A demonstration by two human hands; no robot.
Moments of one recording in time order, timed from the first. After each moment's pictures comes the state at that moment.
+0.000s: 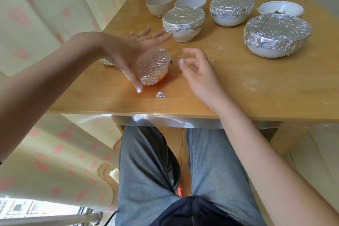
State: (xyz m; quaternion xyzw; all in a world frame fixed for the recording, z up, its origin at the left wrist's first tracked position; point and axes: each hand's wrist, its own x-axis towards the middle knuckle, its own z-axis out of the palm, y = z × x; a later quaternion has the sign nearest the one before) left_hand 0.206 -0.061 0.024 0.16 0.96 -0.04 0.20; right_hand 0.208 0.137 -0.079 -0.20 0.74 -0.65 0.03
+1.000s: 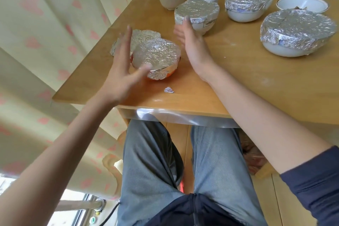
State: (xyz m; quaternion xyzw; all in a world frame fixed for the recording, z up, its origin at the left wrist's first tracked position) left_hand 0.270 -0.071 -0.069 0.00 0.91 0.37 -0.20; right_hand 0.152 0.086 -0.064 -0.19 0.70 -0.69 0.09
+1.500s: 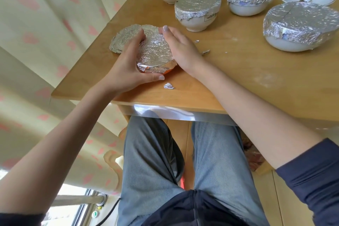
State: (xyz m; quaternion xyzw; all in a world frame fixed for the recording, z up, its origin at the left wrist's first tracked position) left_hand 0.253 -0.082 -0.073 0.04 0.93 0.33 -0.13; right_hand 0.165 0.074 -0.070 -0.28 0.76 -0.58 0.09
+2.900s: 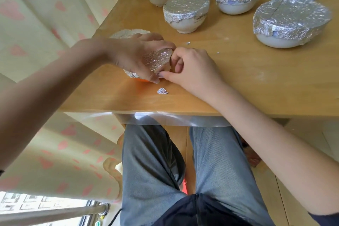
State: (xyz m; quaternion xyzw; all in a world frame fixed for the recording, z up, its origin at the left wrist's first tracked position) left_hand 0.204 -0.059 0.000 0.13 0.97 0.03 0.19; right_hand 0.201 0.125 -0.066 -0.30 0.87 -0.38 -0.07
